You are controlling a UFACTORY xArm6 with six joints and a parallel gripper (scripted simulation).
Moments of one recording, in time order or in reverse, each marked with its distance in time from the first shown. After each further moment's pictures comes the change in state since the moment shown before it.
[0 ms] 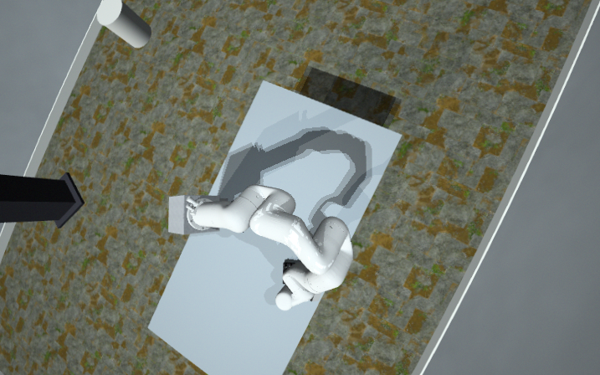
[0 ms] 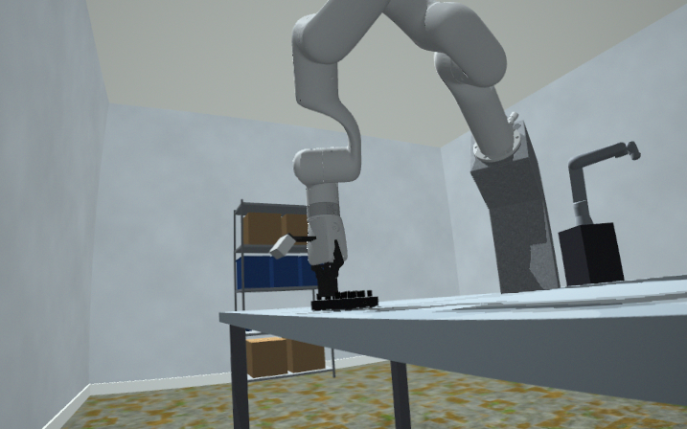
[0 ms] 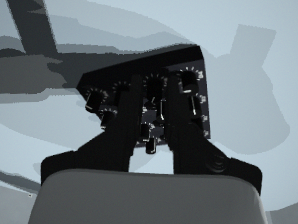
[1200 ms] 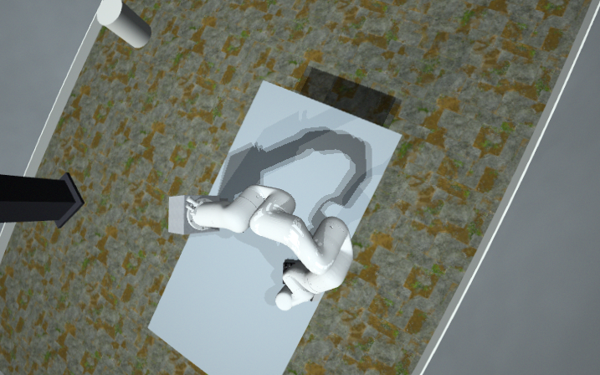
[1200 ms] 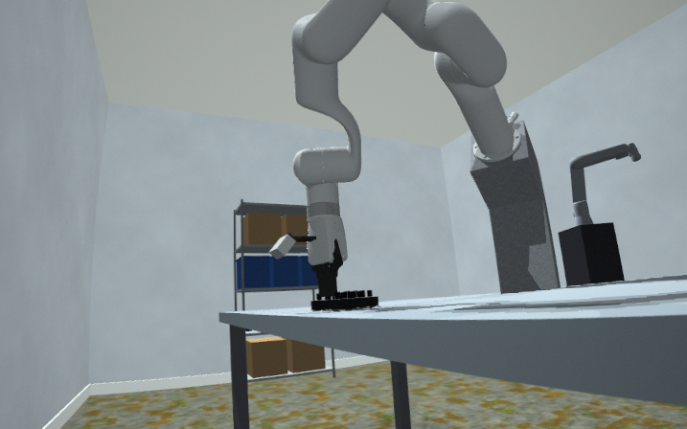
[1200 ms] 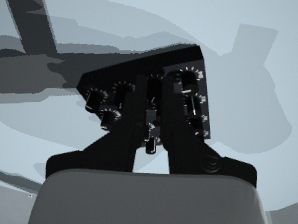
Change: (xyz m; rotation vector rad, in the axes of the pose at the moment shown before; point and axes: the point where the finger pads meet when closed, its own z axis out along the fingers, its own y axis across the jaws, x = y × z) arm 0.000 0.000 0.000 0.000 0.000 0.000
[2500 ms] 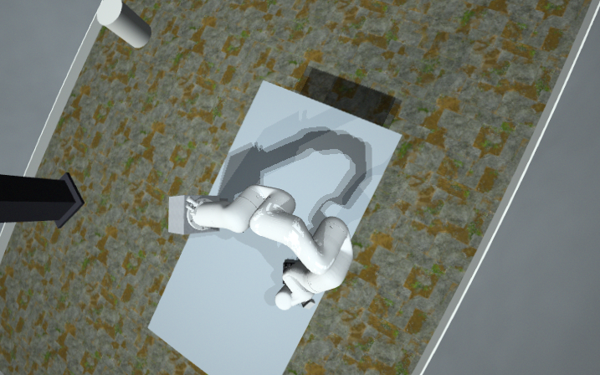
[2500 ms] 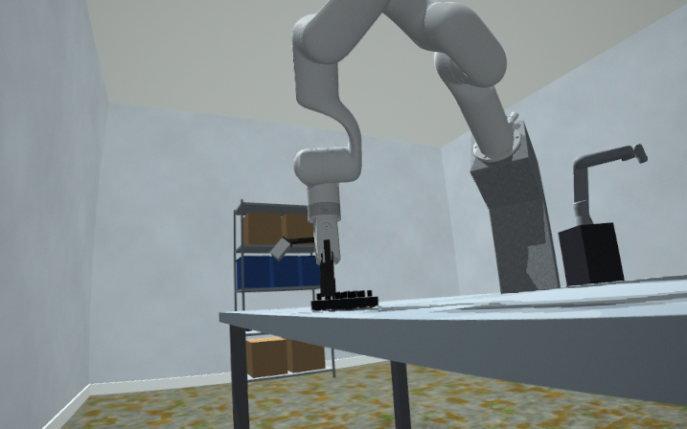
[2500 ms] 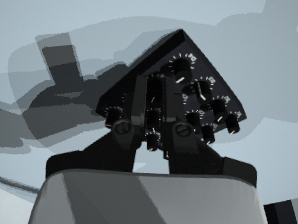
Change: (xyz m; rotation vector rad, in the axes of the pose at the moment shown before) arm 0.000 0.000 0.000 -0.002 0.009 0.480
